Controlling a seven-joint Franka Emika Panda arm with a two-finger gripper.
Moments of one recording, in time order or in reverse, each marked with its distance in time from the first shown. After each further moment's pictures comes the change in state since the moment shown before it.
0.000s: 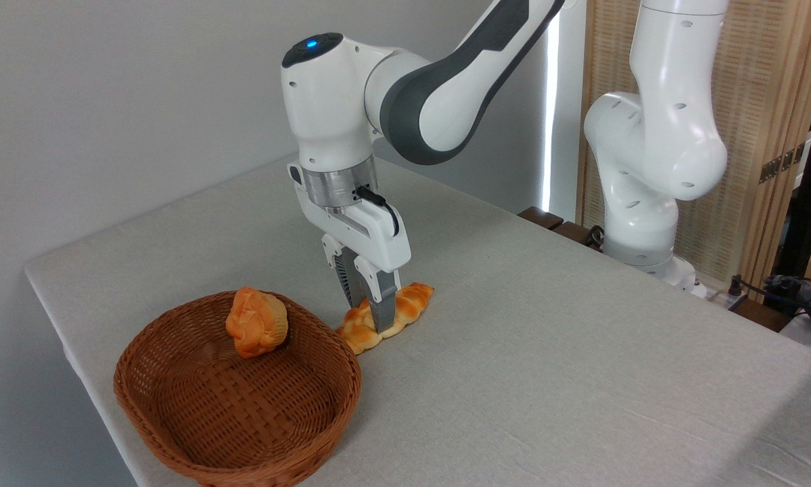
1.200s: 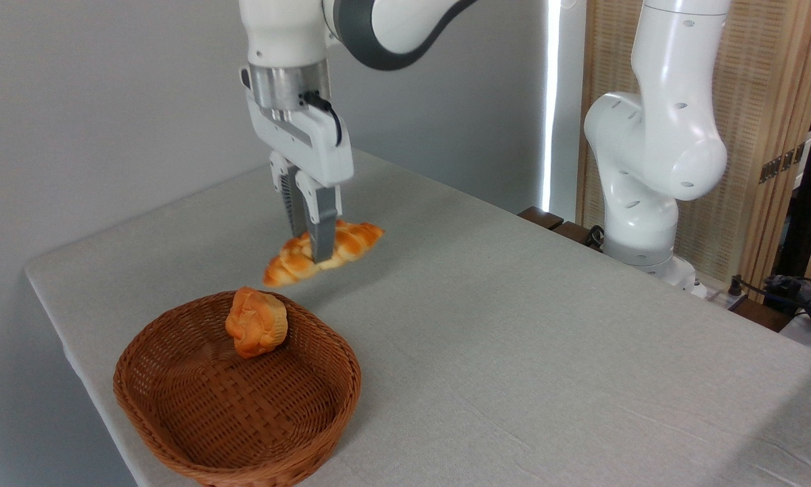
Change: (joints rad) arm -0.004 -0.019 -0.068 0.259 -0.031 -0.153 0.003
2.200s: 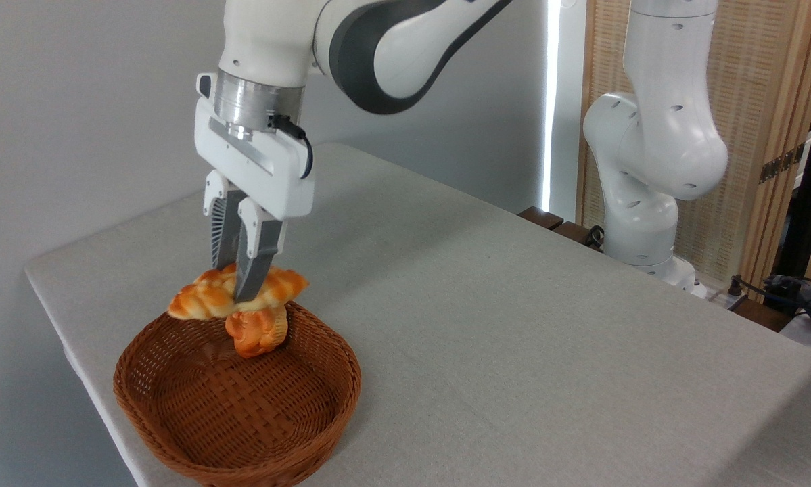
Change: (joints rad) arm 0.022 0.113 0.074 0.036 -0.019 0.371 0.000
